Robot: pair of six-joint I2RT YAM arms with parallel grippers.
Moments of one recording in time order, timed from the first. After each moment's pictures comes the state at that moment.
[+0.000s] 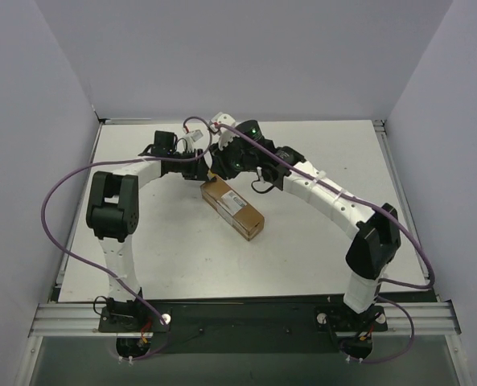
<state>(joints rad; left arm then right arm) -0.17 2.07 1.43 -0.20 0.85 -0.14 0.75 1.75 1.66 -0.41 -0.17 -0.05</state>
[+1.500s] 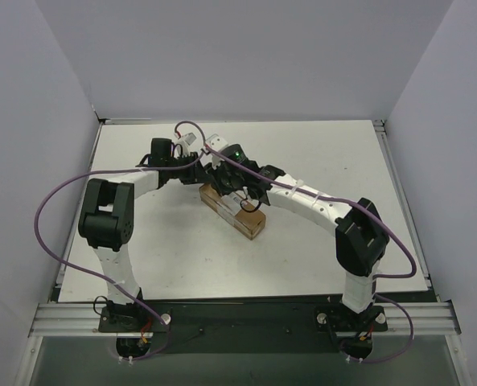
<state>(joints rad) -0.18 1.97 1.24 0.01 0.72 -0.33 0.83 1.84 1.49 -0.26 0.05 0.03</state>
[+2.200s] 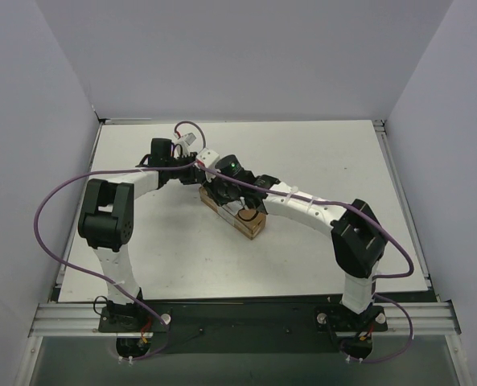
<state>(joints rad) -0.18 1.96 1.22 0.02 0.70 -0.33 0.87 1.84 1.41 -0.18 0.02 -0.09</state>
